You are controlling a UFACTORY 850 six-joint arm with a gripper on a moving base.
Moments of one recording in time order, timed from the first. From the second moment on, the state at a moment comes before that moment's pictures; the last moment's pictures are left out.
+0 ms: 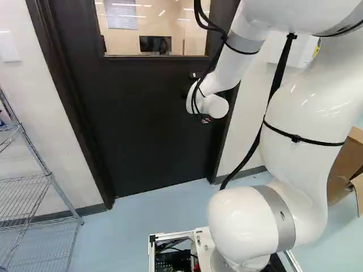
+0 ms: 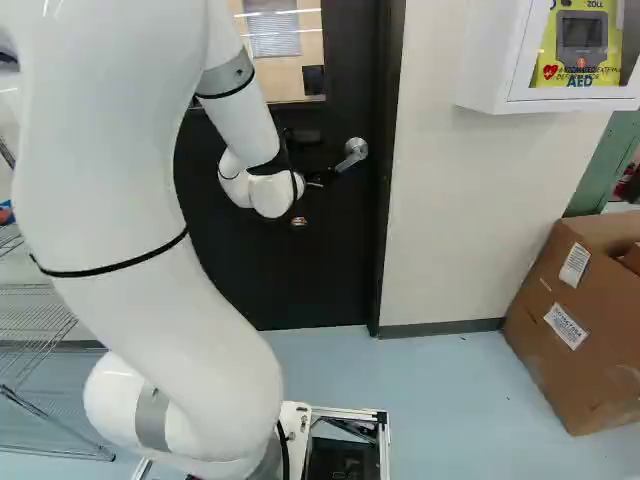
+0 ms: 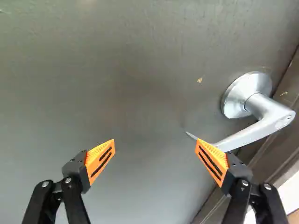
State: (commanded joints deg) arm -1.5 -8.1 -36.2 0.0 50.0 0.0
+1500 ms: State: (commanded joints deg) arm -1.7 2.9 -26.3 0.0 50.0 0.0
